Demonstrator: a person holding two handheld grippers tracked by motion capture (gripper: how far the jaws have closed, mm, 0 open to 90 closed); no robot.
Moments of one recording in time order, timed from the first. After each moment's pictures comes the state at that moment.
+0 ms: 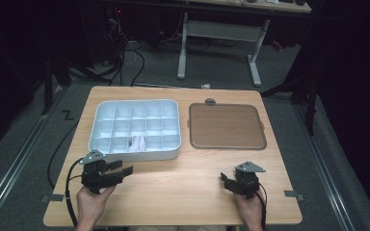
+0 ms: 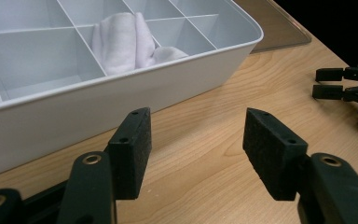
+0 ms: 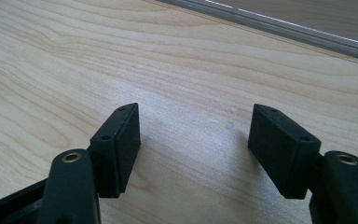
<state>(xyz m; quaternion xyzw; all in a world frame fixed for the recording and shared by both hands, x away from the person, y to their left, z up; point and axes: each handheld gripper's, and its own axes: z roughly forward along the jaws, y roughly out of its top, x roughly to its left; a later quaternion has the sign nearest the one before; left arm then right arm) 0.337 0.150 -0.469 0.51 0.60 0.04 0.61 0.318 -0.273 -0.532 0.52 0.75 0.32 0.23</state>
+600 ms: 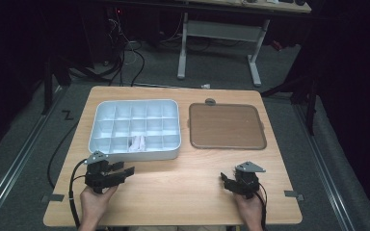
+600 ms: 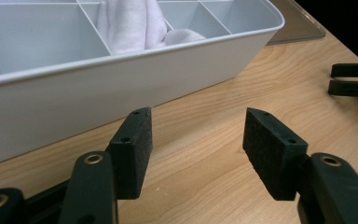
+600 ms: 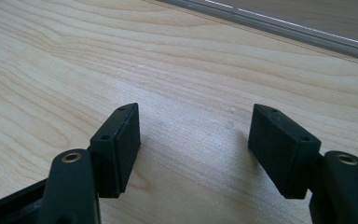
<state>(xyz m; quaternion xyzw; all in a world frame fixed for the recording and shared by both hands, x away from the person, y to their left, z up) 0.345 0.147 -0.487 0.51 0.61 0.05 0.60 0.318 -0.272 -0.532 0.52 0.75 0.32 0.23</state>
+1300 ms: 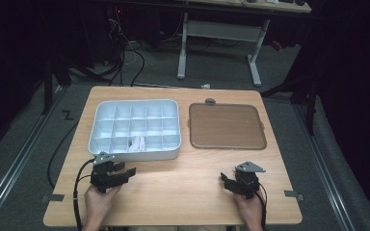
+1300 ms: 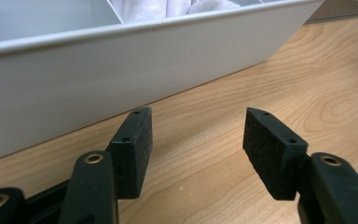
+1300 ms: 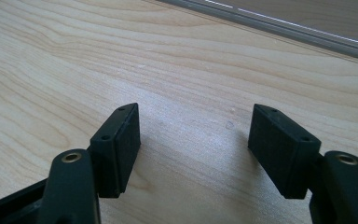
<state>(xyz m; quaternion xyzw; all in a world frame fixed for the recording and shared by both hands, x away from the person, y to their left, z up) 0.354 0.137 -0.509 0.53 0.62 0.08 0.57 0.318 -0.273 -0.532 0.52 0.75 0.32 0.23</state>
